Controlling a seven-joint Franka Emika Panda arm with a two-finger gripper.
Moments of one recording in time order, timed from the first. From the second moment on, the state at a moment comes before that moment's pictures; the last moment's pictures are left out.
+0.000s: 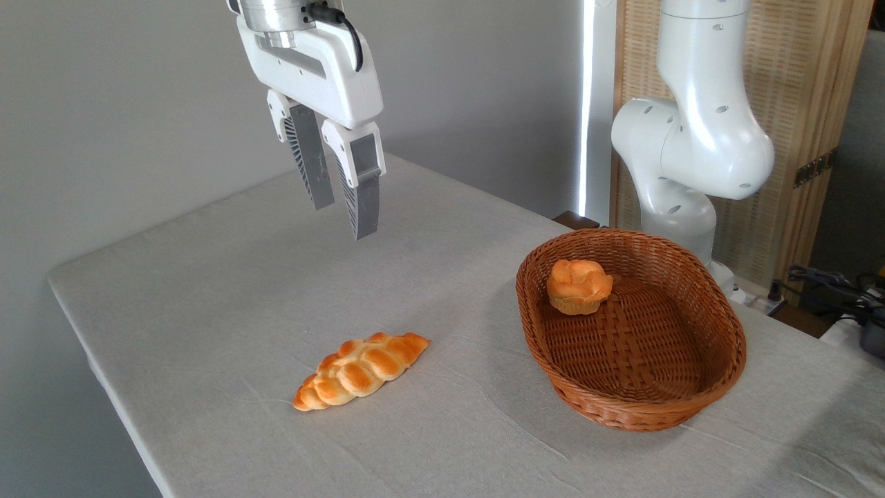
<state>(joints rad) -0.11 -0.03 0.00 -1.59 -0.03 1.57 0.70</state>
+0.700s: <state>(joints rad) -0.11 -0.04 0.01 -1.70 -0.03 1.72 0.70</state>
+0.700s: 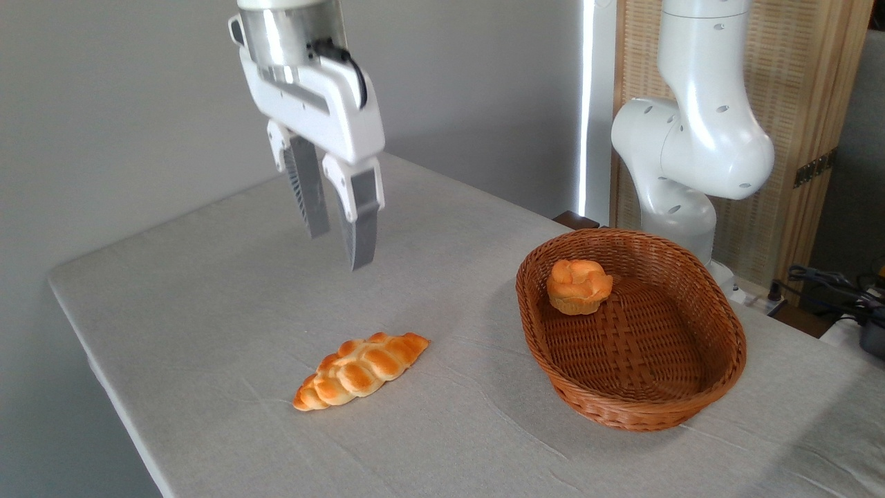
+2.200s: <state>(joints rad) -0.15 0.11 -0.01 -2.06 -0.02 2.21 0.73</state>
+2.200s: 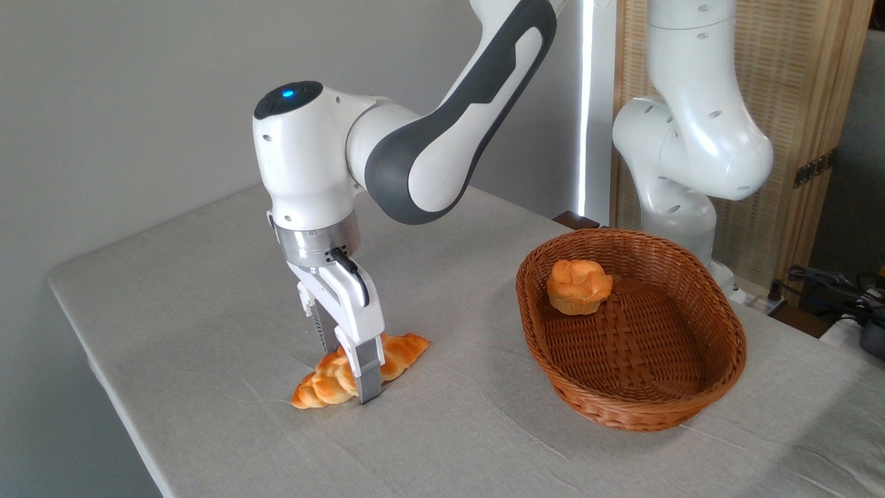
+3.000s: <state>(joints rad) -0.13 0.13 0.00 -1.88 -0.02 1.94 0.74</state>
